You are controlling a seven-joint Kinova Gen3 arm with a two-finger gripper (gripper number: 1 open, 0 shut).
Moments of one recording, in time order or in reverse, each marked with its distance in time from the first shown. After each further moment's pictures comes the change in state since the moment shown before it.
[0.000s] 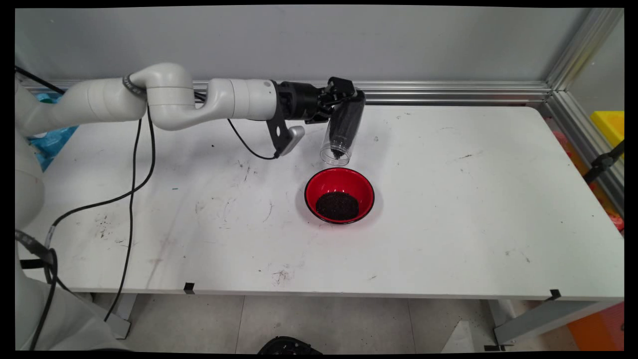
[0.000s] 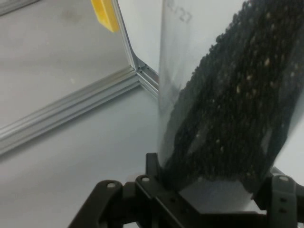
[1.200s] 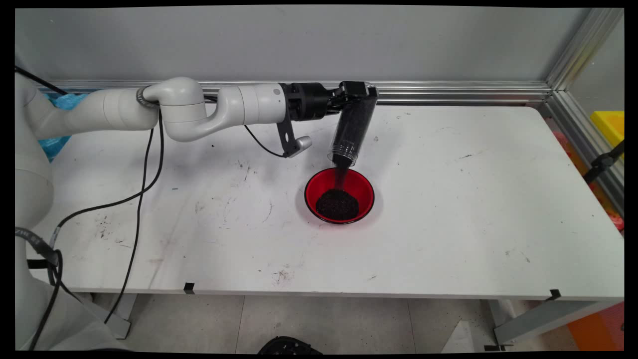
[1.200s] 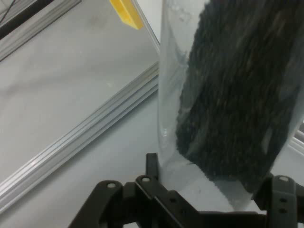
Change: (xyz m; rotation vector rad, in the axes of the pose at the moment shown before) arm 0.011 0.002 0.017 0.106 -0.042 0.221
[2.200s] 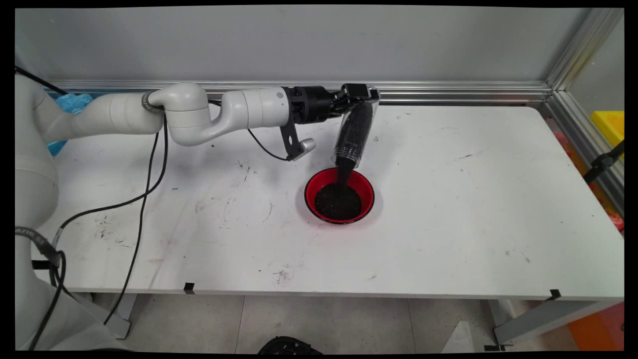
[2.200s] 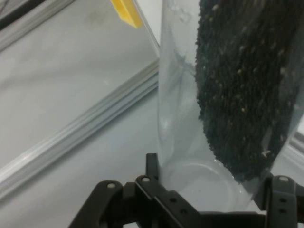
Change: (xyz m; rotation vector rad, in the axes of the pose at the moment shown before) arm 0.007 0.004 0.006 -0.010 -0.006 -0.047
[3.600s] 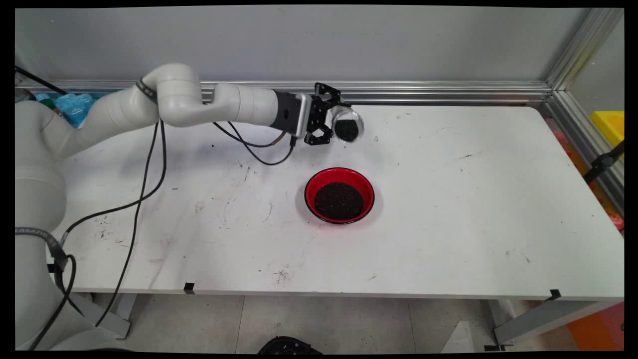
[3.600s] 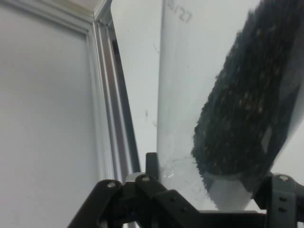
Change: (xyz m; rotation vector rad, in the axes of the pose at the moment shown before) arm -0.024 0.022 -0.011 -0.271 0.004 -1.030
